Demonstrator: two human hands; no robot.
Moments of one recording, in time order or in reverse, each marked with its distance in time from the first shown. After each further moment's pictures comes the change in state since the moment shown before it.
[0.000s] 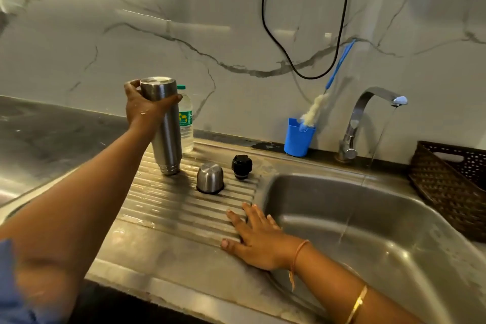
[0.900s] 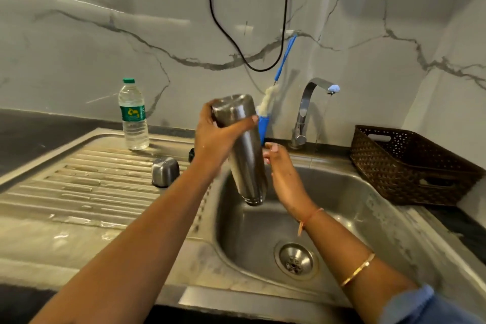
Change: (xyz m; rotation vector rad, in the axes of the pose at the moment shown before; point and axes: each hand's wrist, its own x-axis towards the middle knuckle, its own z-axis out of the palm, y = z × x) left_hand -0.195 0.091 0.099 -0.359 -0.426 -0.061; right_hand -0.057 0.063 -0.055 1.028 0.930 -0.108
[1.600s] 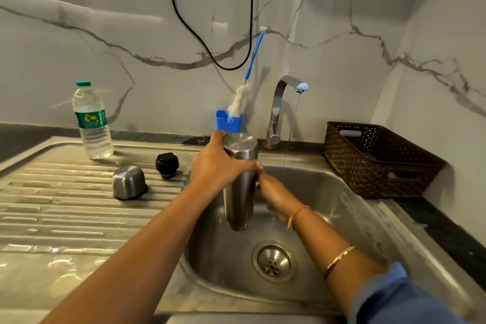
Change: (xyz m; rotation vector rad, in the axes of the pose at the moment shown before) left_hand -0.015 -0.021 0.046 0.569 -0.252 0.012; right_hand 0.004 0.007 -0.038 -0.105 -0.054 0.511
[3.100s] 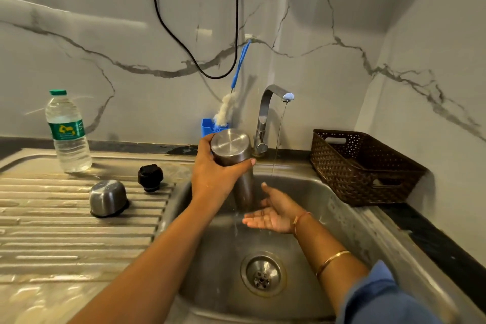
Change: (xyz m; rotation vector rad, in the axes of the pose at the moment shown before) left_hand 0.008 -0.002 0.031 -0.491 0.137 0.029; right_hand 0.037 0.043 -0.041 0.581 -0.089 0.485
